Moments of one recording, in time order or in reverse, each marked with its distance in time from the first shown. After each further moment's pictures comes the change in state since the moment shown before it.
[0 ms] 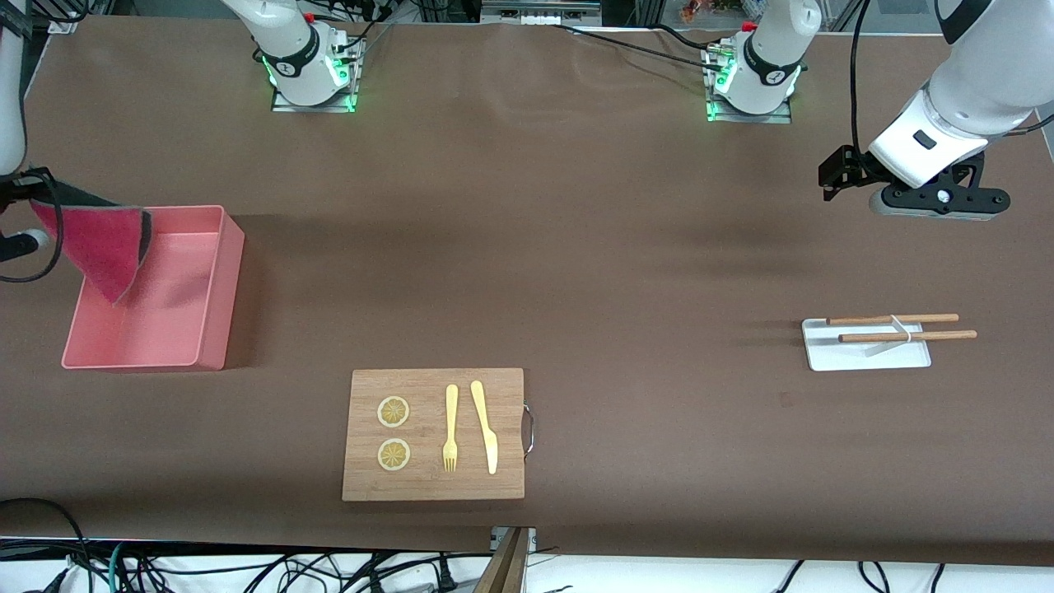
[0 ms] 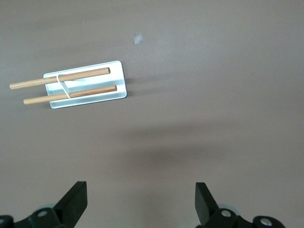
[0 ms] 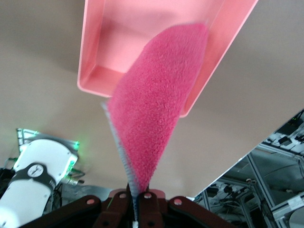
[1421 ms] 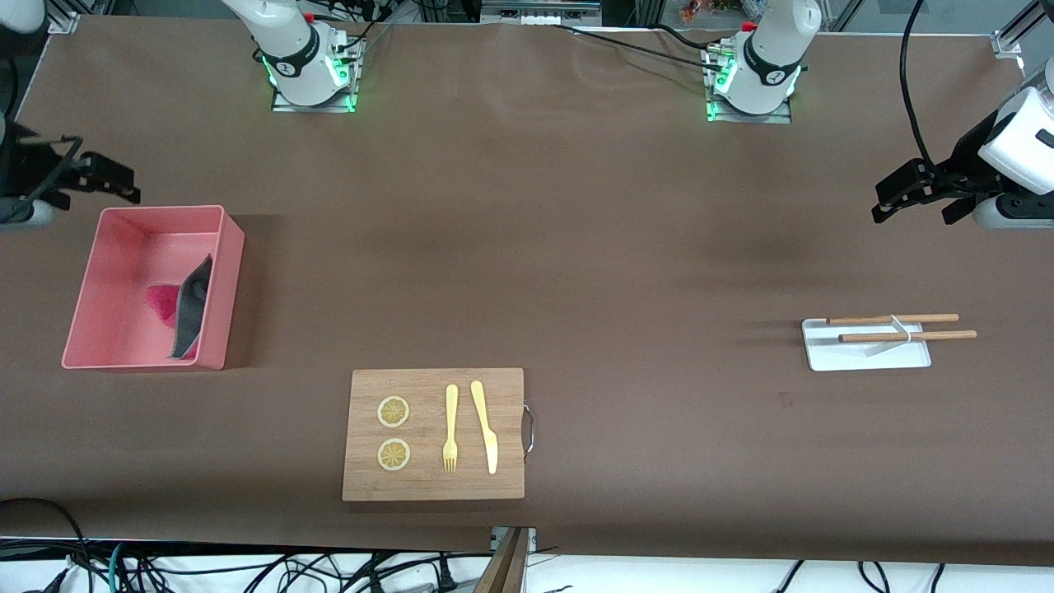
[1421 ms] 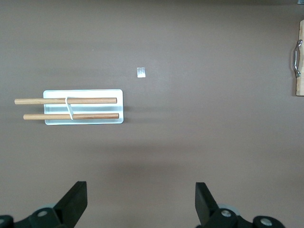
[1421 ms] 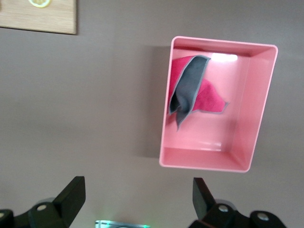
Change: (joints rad) left arm 0.102 0.053 0.021 0.137 -0.118 0.034 -0.001; right arm 0.006 -0.321 0.173 -0.178 0.268 0.222 0.445
